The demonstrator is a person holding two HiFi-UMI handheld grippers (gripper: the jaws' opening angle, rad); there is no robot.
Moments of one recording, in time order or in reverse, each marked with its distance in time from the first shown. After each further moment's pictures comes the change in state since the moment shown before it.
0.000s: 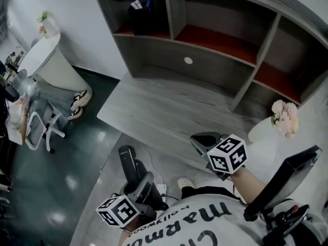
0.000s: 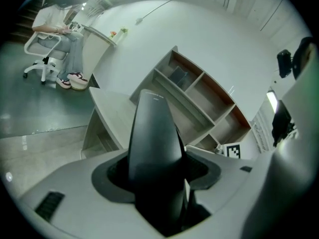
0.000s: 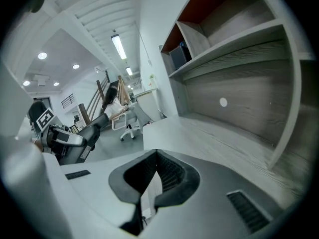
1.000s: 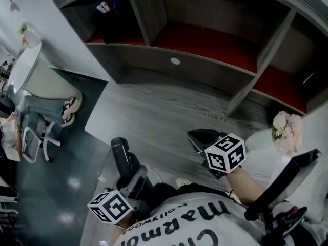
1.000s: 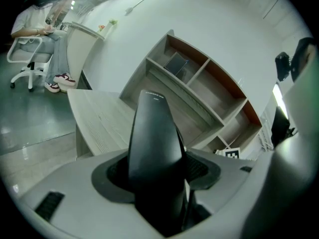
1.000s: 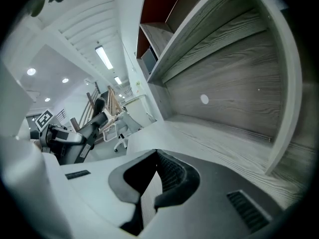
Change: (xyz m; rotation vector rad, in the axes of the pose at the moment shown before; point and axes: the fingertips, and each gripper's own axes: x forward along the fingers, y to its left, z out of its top) left arm 0.093 -0.022 0.049 0.063 0.067 0.016; right arm 0.020 -0.093 0.013 0.147 -0.064 -0.032
